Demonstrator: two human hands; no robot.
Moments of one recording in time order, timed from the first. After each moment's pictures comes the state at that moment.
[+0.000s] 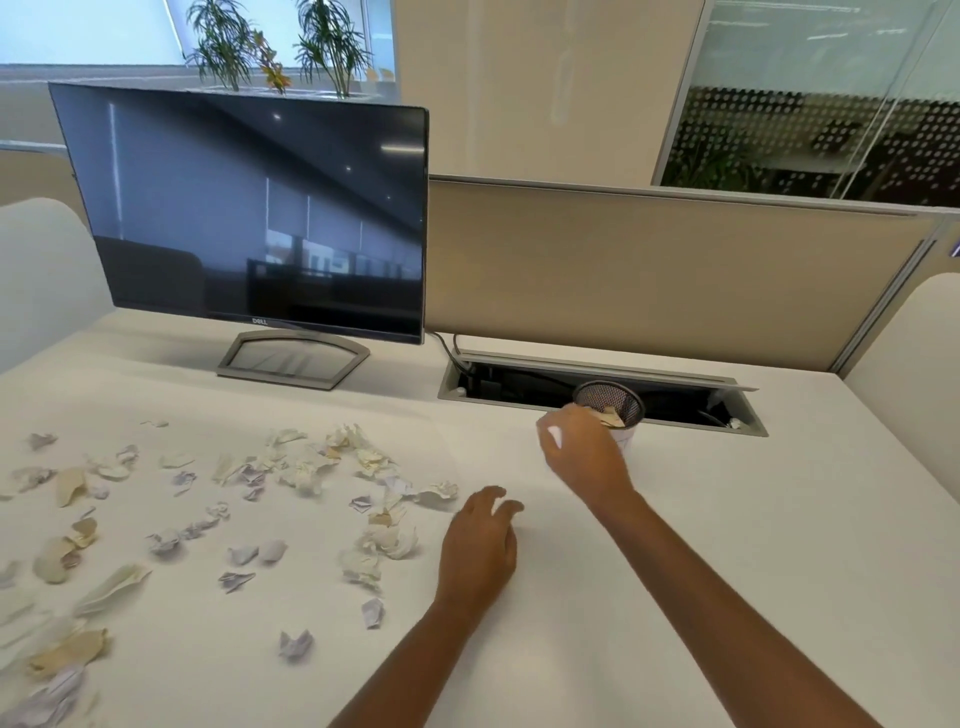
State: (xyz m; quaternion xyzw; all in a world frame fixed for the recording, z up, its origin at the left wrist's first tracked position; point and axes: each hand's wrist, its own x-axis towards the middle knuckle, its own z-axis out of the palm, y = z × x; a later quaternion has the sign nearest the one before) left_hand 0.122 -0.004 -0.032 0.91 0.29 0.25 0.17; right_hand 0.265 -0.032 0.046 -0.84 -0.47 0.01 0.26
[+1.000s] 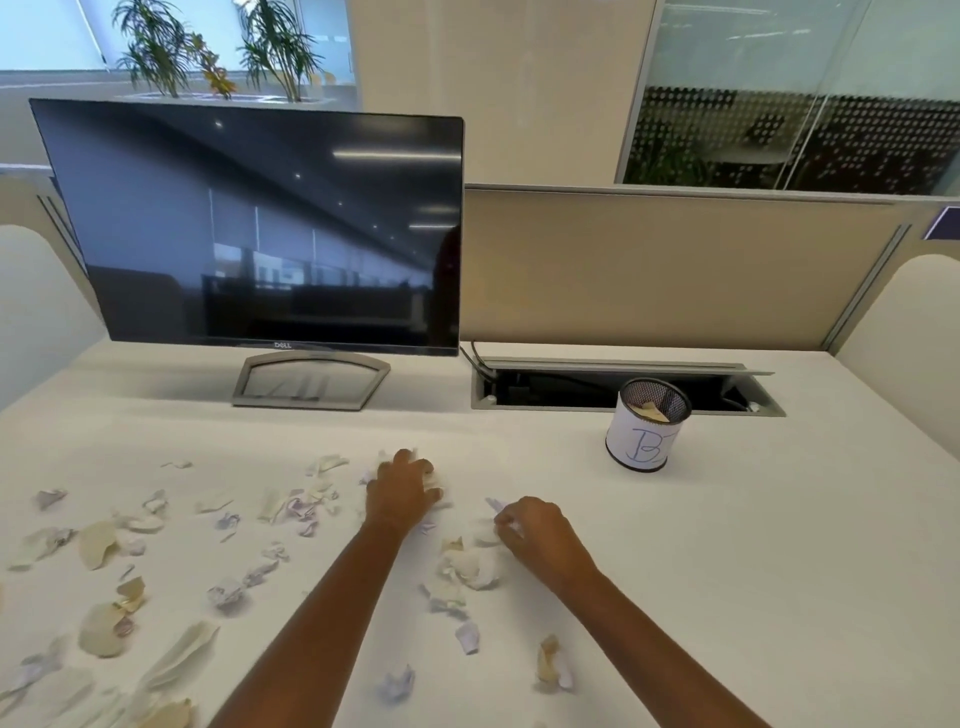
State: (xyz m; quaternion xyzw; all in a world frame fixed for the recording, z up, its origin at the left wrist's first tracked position) left_hand 0.053 0.166 -0.013 0.89 0.41 0.02 0.18; right_hand 0.147 0.008 -0.011 -0.84 -0.46 0.16 0.24
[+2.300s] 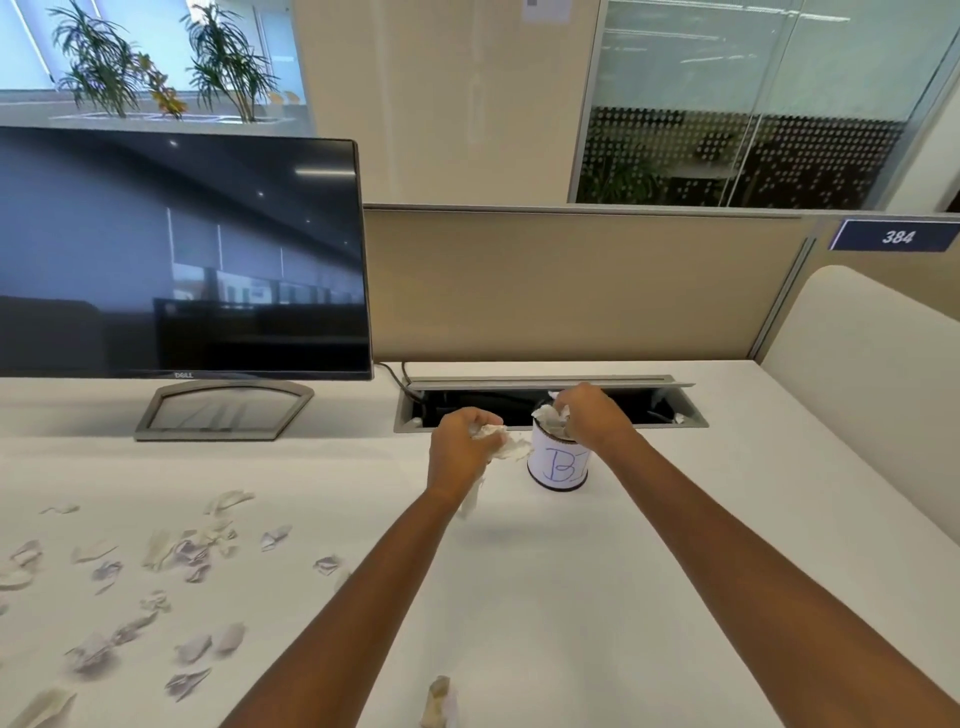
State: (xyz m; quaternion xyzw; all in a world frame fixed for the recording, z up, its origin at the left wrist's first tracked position) left_hand 0.185 0.064 0.059 0.76 0.31 0.28 0.50; right_hand 0.327 -0.021 0.085 -0.92 -0.38 0.05 0.10
